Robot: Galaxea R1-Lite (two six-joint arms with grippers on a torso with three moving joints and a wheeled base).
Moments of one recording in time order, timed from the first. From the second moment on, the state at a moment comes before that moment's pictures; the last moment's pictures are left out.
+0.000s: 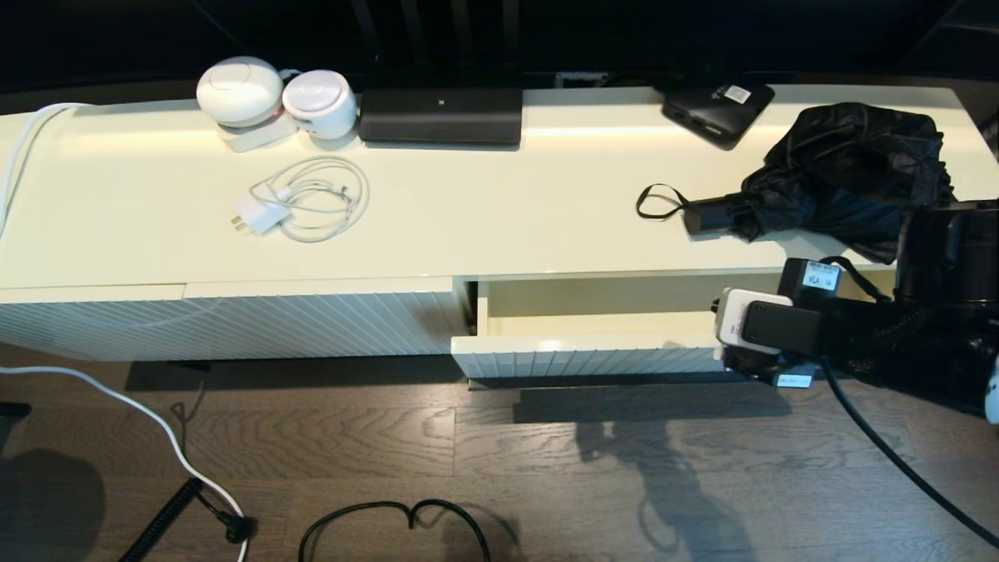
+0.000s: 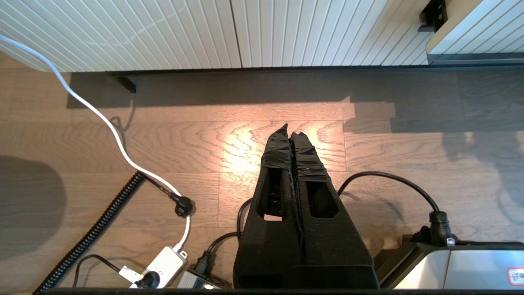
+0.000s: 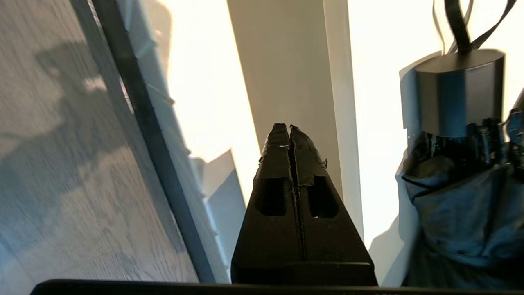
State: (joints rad) left arm 0.00 0.00 0.00 -0.01 0.00 -0.01; right arm 0.36 1.52 -0.84 -0.37 -0.04 -1.21
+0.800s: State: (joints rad) left arm 0.00 0.00 0.00 -0.01 0.00 -0.01; right arm 0.32 1.63 -0.94 -0.37 -0.03 -1.33
